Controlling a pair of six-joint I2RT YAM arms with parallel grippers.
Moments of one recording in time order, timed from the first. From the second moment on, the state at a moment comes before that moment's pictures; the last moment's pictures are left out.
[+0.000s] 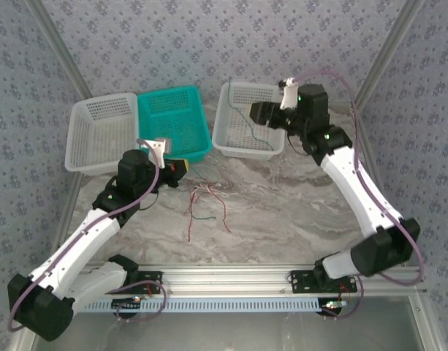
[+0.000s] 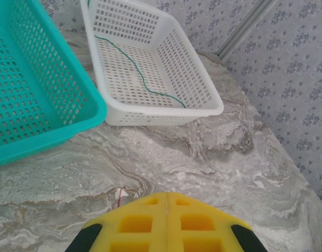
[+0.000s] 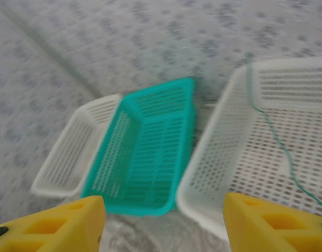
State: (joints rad) left arm -0.49 0.95 0.80 -0.21 0.24 -0.45; right arm 0.38 1.38 1.43 -0.38 -0.33 0.38
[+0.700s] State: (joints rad) left arm -0.51 0.98 0.86 -0.23 0.21 -0.41; right arm 0.75 1.53 0.99 -0.11 -0.44 0.36
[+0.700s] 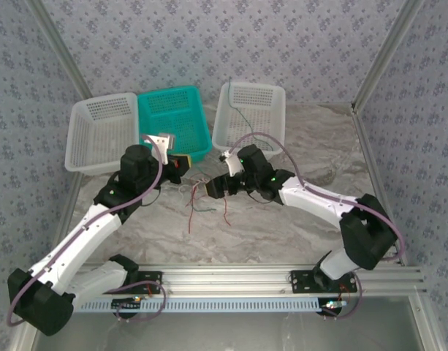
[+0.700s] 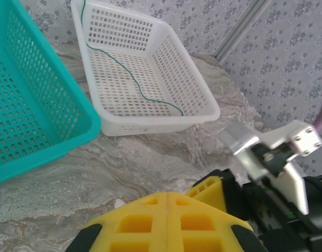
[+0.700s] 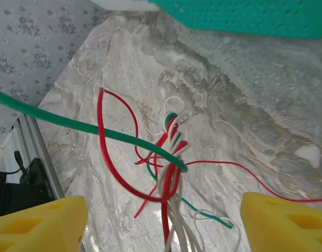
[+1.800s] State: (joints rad) left arm -0.41 0.79 0.85 -0.50 0.01 -0.57; right arm 0.69 1.48 0.89 0.04 -0.43 0.38
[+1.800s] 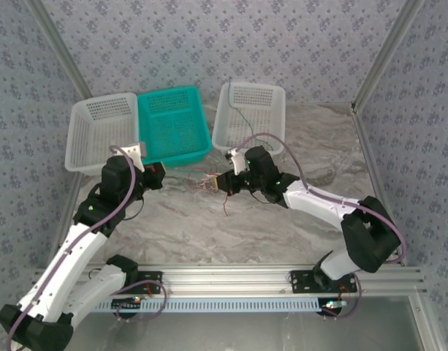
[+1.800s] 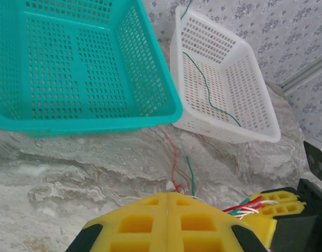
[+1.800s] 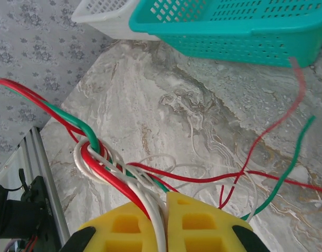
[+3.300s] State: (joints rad) left arm -0.59 1.23 1.02 -0.24 0.27 -0.57; right arm 0.73 1.25 0.88 -0.30 -0.29 0.19
